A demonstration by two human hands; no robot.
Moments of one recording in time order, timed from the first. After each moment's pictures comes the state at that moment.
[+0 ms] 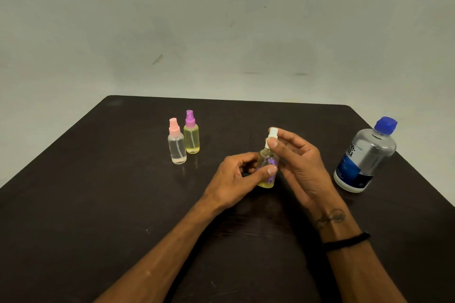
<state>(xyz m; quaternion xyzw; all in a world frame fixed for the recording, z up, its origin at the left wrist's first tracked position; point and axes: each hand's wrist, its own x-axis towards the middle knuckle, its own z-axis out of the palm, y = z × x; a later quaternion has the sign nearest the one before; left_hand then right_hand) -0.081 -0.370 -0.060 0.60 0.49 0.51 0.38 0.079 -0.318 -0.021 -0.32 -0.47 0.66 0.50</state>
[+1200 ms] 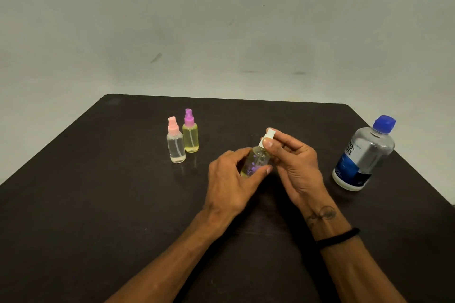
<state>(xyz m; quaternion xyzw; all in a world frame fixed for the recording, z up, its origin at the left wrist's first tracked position) -0.067 -0.381 -0.066 0.59 0.59 0.54 0.10 0.067 -0.314 -0.036 -0.30 -0.42 0.66 0.55</state>
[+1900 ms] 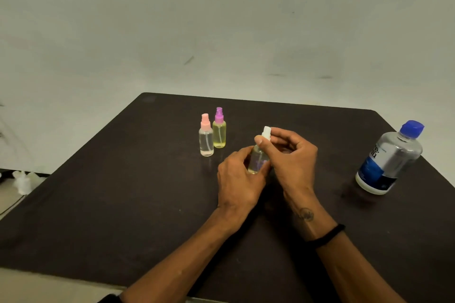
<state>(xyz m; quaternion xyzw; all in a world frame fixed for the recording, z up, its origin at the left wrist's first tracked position) -0.078 -0.408 -0.061 0.49 0.66 0.56 0.09 0.016 -0.349 -0.031 -0.40 -0.58 0.43 0.57</state>
